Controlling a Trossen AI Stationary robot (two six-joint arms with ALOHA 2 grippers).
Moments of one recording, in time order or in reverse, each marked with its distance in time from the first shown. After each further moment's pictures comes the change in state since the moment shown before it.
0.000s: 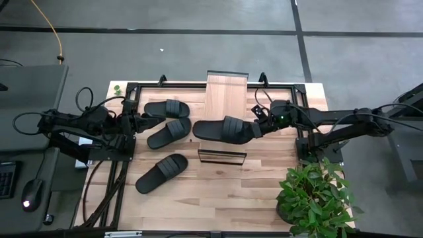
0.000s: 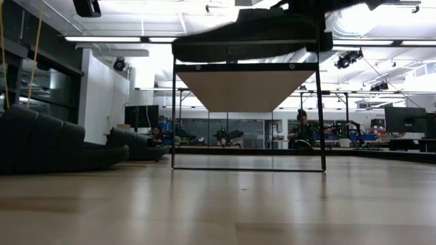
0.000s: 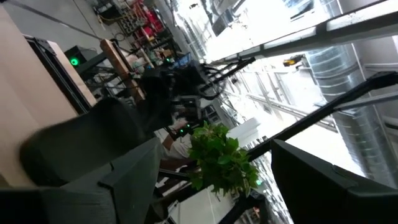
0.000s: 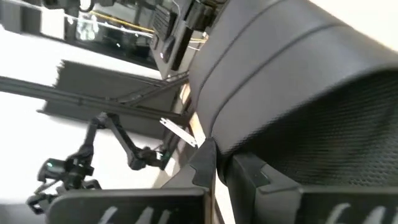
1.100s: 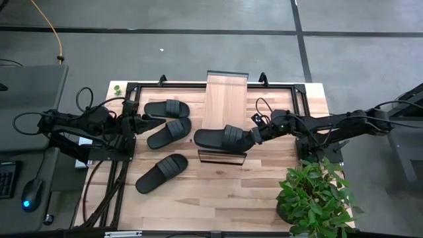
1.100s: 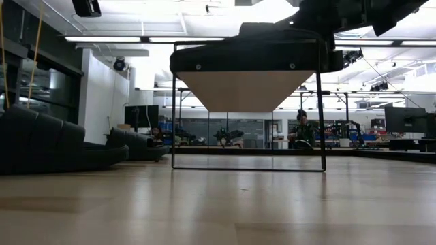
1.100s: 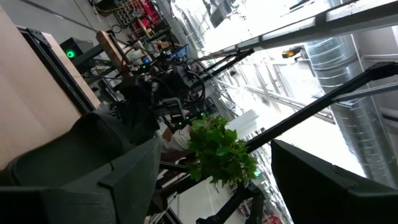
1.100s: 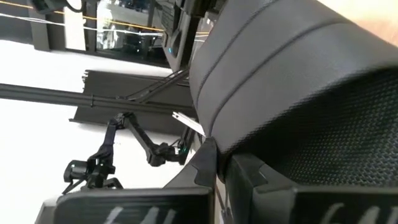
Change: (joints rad) left arm 0.000 0.000 0.000 -0.013 0.033 0.000; right arm 0.048 -0.001 -0.205 0.256 -0.011 0.151
